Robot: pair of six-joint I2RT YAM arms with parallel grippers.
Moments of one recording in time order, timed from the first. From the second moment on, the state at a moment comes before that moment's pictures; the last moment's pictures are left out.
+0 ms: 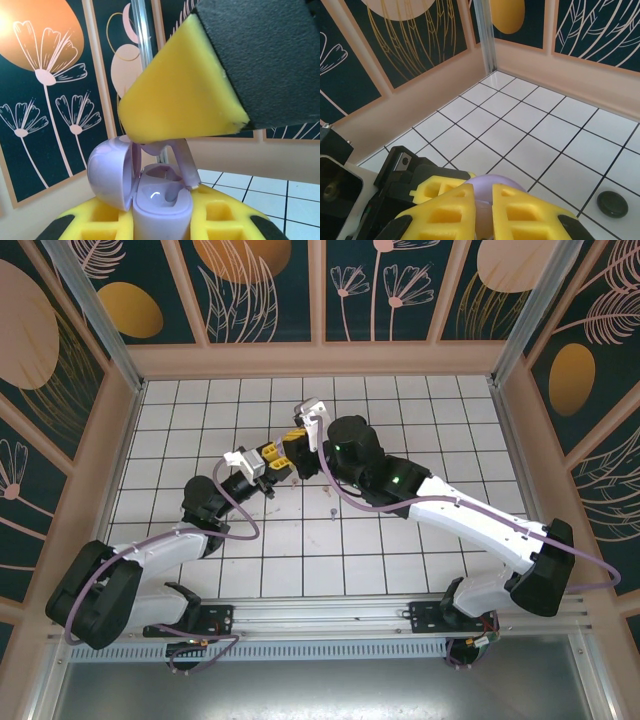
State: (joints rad) left arm -0.52 1.26 0.42 1.18 0.49 -0.02; right arm 1.00 1.38 1.29 -0.19 0.10 0.18
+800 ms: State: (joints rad) left arm -0.52 1.25 0.42 1.12 0.50 -0.02; right arm 1.00 1.38 1.27 -0.17 0.14 0.16
